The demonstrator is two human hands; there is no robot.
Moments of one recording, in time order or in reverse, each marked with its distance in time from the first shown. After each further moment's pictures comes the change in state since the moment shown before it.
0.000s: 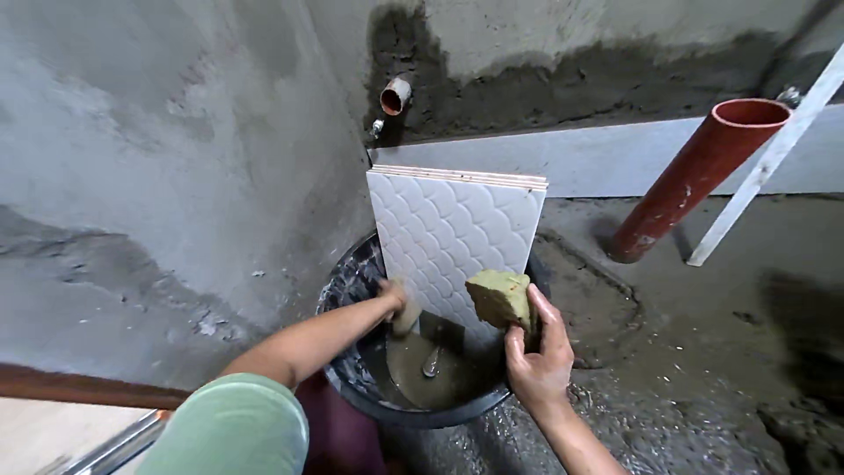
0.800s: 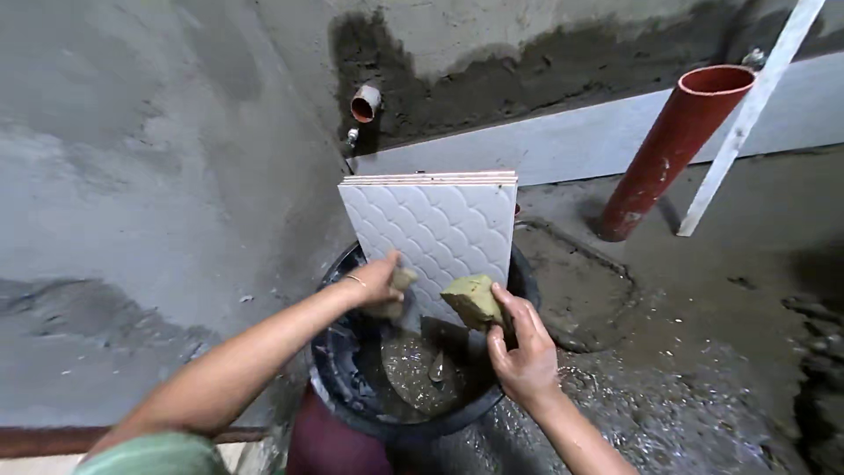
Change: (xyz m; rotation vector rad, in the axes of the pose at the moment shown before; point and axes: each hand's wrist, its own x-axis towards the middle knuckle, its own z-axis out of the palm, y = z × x) left_hand -0.075 0.020 -0.089 0.269 0.095 0.576; right_hand 0.000 0.001 -0.001 -0.080 -0.138 0.019
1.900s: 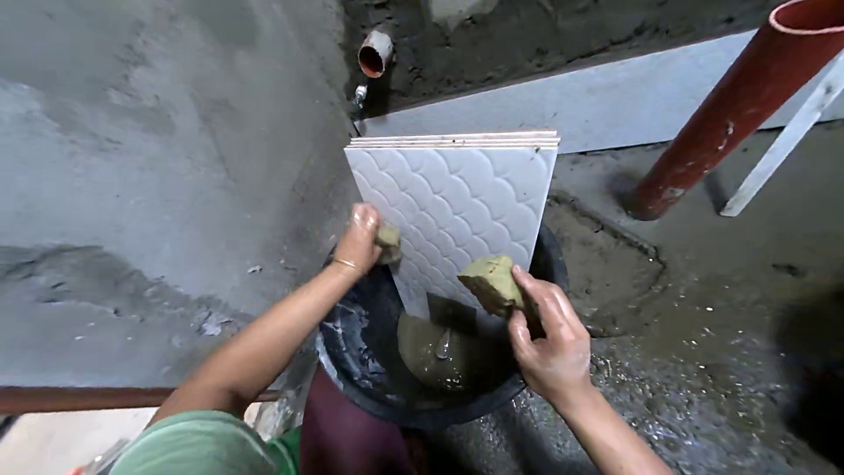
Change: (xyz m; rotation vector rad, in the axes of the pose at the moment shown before) left_hand 0.030 -0.069 0.031 0.091 0.633 0.042; right_hand 0.004 0.003 0.000 -0.033 -0.042 -0.017
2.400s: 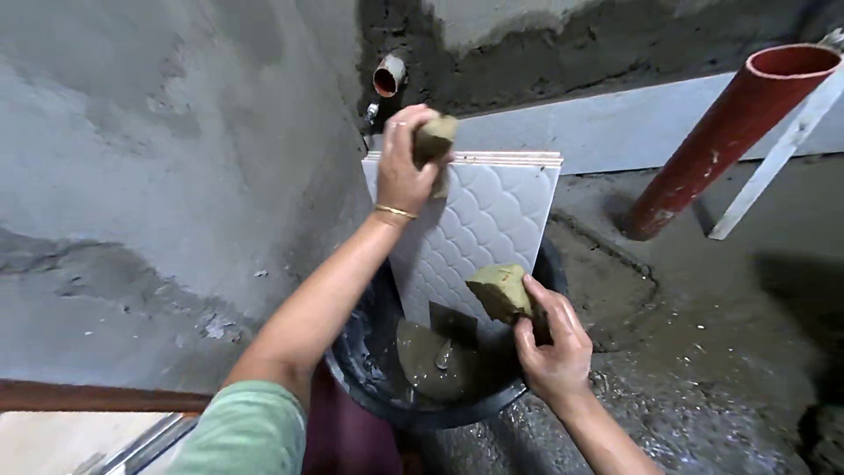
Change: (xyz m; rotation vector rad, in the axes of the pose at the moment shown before) left_hand 0.076 0.091 -0.057 -0.427 0.753 0.428; right_hand -0.002 0.000 0.000 0.051 0.082 -0.028
